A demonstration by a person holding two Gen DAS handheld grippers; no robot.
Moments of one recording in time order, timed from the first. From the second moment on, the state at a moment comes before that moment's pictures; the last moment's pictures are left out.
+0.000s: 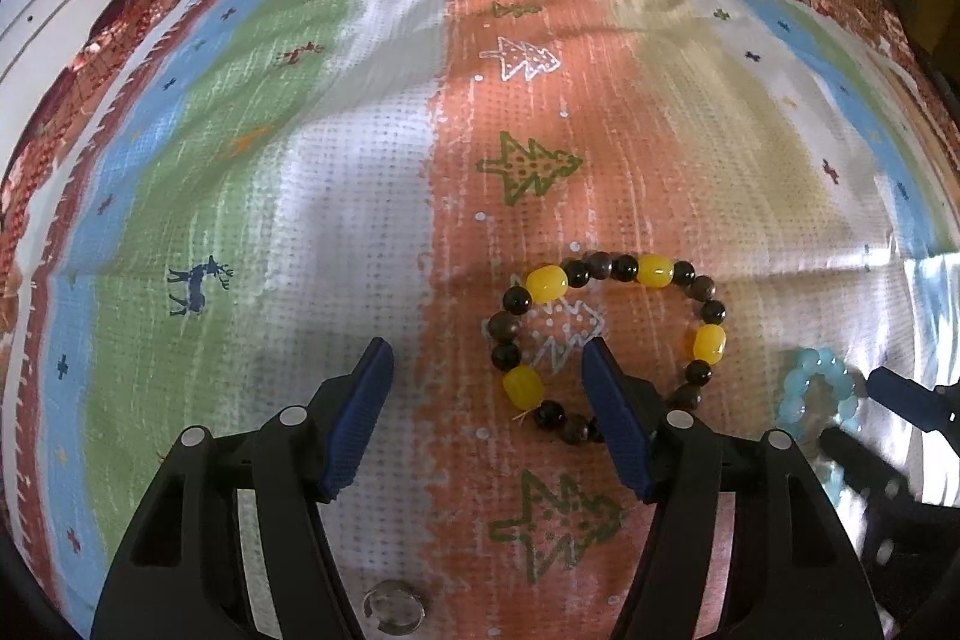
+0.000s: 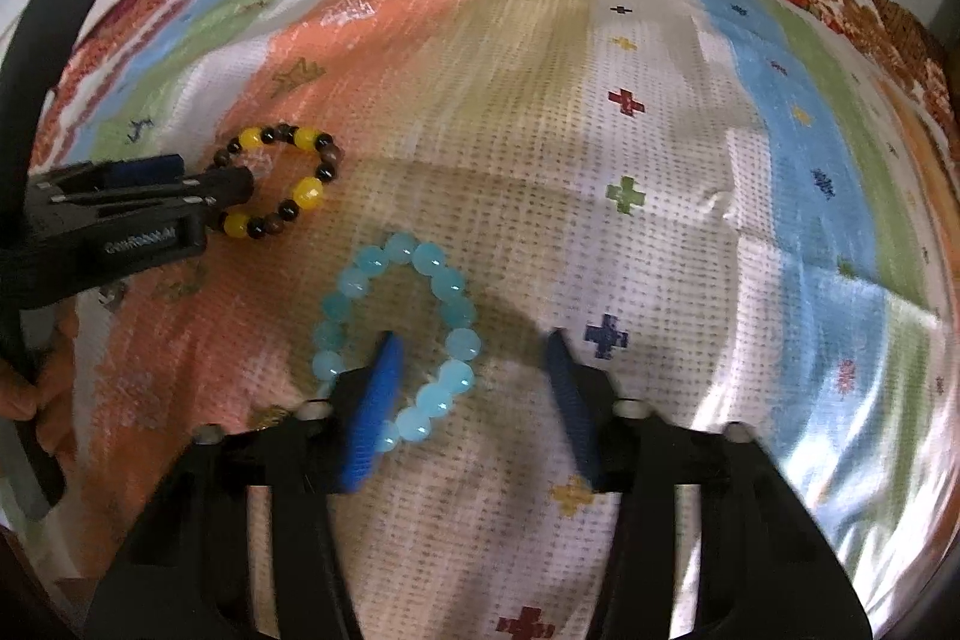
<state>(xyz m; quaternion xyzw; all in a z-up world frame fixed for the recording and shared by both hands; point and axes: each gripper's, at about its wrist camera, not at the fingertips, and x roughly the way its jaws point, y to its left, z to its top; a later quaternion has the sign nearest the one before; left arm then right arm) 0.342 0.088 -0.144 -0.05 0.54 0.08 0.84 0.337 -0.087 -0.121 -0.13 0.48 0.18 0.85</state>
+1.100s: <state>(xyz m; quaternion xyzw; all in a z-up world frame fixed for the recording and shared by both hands) 0.290 0.090 -0.061 -0.11 0.48 0.06 0.87 0.282 -0.090 -0.061 -0.12 0.42 0.22 0.87</state>
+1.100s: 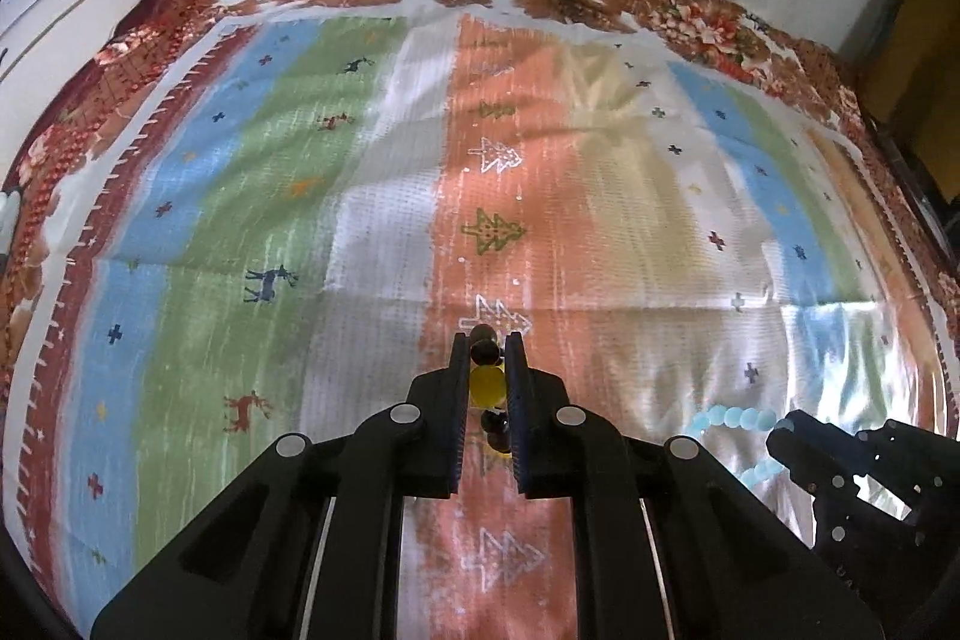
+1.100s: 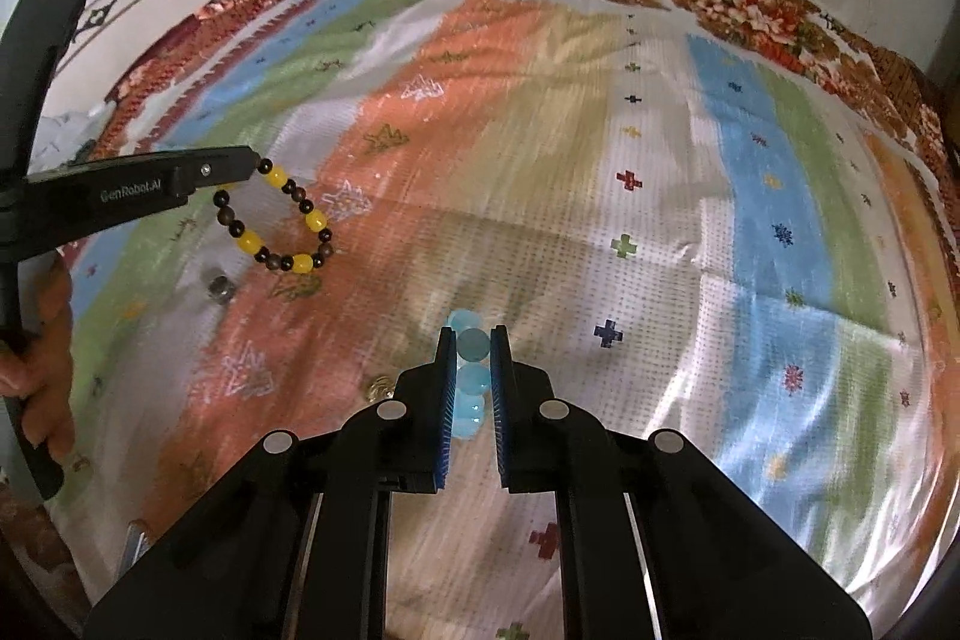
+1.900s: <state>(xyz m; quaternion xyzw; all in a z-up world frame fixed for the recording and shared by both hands) 0.236 0.071 -0.030 -0.12 0.45 0.05 0.88 0.239 -0.111 -0.033 -0.10 0.39 0.22 0.89</state>
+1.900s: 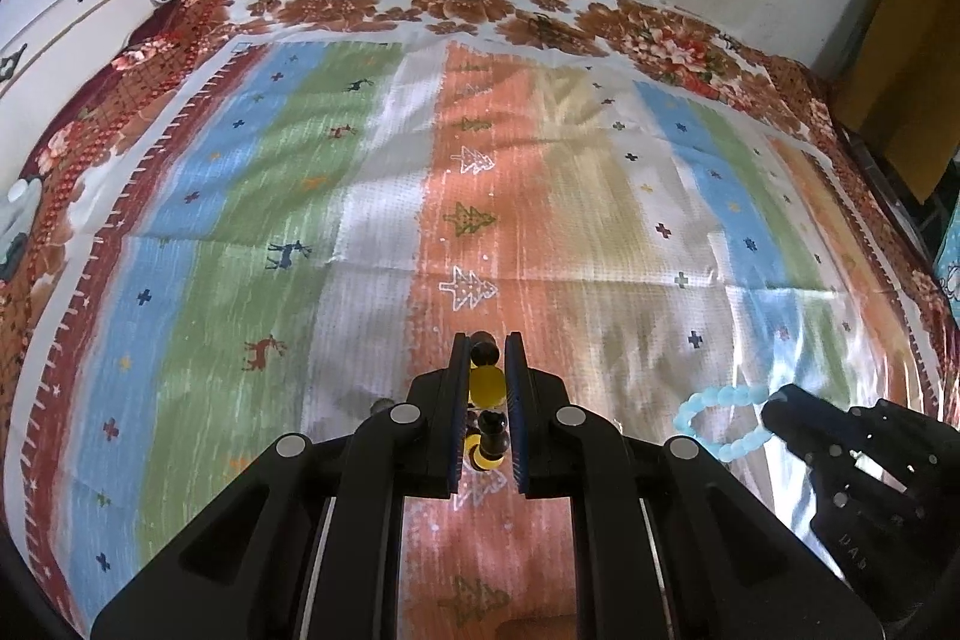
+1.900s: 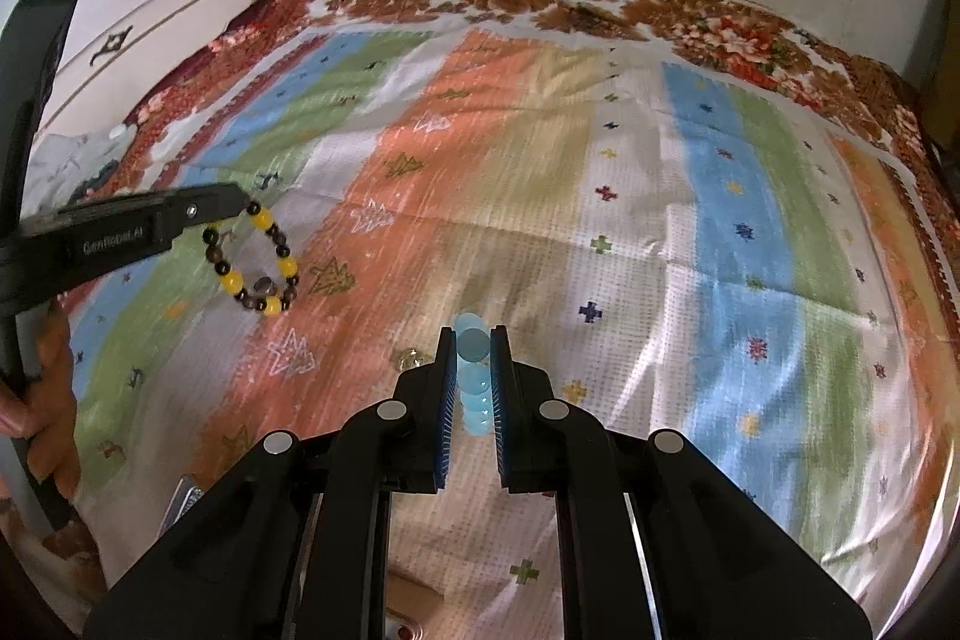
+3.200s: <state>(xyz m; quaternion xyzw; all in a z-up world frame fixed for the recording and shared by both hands) 0.133 0.027 0.020 -0.12 0.39 0.00 0.91 0.161 -0.121 -0.005 -0.08 0.36 0.27 0.89</state>
